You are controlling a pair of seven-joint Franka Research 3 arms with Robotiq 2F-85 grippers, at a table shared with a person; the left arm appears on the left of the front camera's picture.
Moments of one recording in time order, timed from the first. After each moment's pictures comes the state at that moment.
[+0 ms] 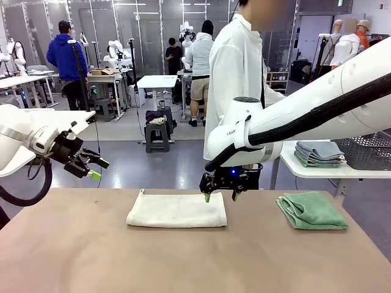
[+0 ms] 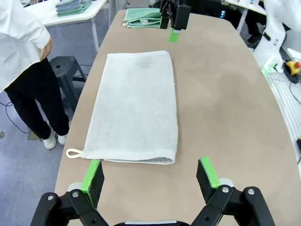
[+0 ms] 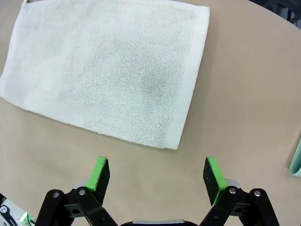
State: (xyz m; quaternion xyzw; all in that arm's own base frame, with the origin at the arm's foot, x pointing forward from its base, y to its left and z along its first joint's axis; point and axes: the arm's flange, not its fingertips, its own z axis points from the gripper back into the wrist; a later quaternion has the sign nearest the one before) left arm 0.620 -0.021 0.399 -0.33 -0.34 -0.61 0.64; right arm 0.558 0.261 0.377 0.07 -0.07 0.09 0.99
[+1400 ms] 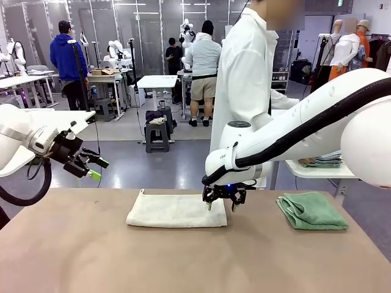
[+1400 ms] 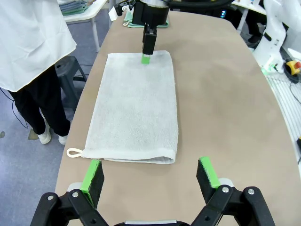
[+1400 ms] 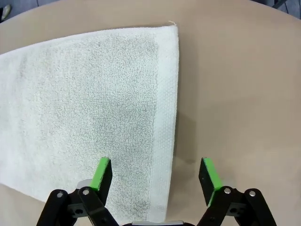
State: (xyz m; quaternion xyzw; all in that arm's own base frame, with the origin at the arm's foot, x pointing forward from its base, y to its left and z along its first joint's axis) left arm 0.620 -0.020 0.400 -0.33 -0.34 -0.61 0.64; right arm 0.616 0.257 0.296 0.05 -0.07 -0.01 1.00
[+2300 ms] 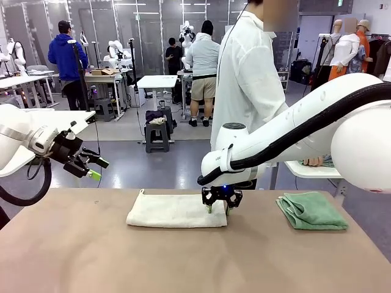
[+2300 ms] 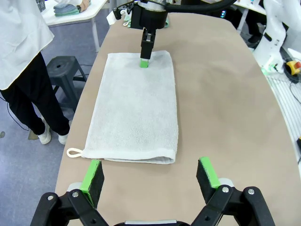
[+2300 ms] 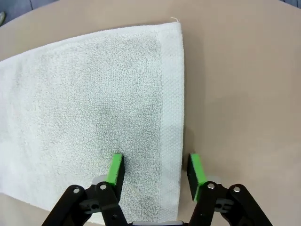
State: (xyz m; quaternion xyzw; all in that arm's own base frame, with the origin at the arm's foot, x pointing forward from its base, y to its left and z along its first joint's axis) left arm 0.620 -0.020 0.400 -0.33 -0.34 -0.61 0.64; right arm 0.619 0.267 0.290 0.05 -0.06 -0.04 1.00
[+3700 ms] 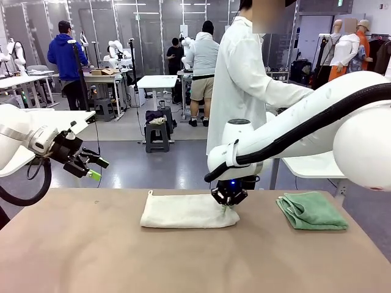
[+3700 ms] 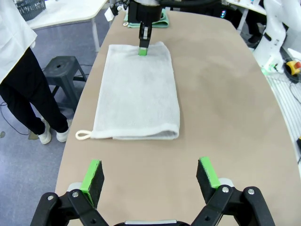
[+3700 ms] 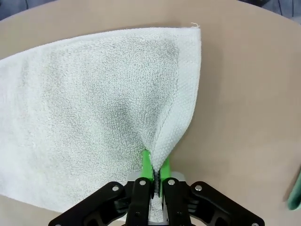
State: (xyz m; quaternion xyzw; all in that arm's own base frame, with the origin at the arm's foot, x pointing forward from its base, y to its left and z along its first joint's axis) left arm 0.620 -0.019 0.400 -0.33 -0.34 -0.61 0.64; right arm 0.633 0.230 0.296 0.02 -0.05 0.00 1.00
